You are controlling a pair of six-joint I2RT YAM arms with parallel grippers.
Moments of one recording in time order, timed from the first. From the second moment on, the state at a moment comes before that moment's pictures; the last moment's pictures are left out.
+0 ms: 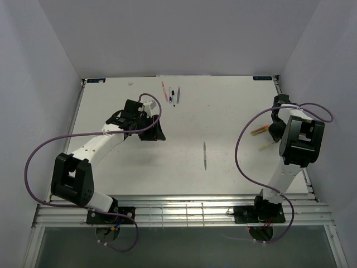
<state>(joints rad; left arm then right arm) -0.37 1.48 1.06 -0.49 0.40 -0.36 -0.22 1.95 1.34 -0.74 0.48 0.72</state>
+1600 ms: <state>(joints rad) -0.54 1.24 0.85 -0.05 0.74 -0.99 0.58 1.48 1.15 -0.16 -0.49 0.94</state>
